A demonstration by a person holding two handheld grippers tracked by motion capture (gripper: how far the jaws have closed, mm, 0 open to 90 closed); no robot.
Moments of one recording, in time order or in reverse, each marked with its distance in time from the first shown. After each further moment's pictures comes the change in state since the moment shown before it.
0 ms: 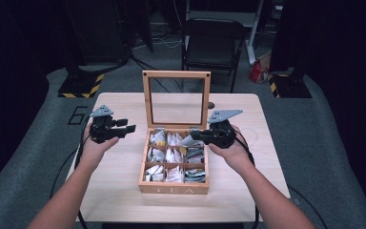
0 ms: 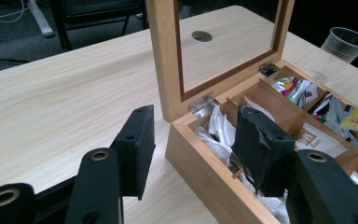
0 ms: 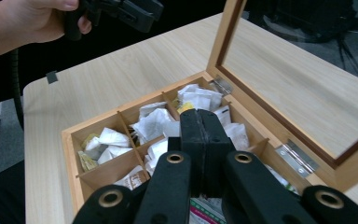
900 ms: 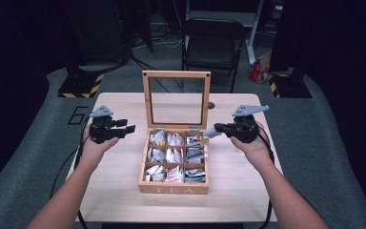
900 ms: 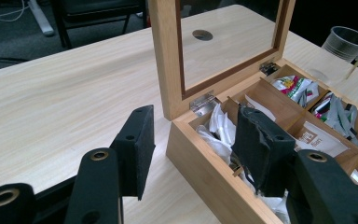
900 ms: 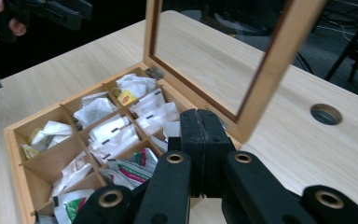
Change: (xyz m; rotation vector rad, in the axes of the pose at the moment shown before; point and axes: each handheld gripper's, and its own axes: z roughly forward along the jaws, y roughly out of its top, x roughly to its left) left arm 0.001 -0.001 -0.001 0.002 0.003 -0.001; right arm -0.041 -0.018 -0.048 -0.011 -0.165 0.074
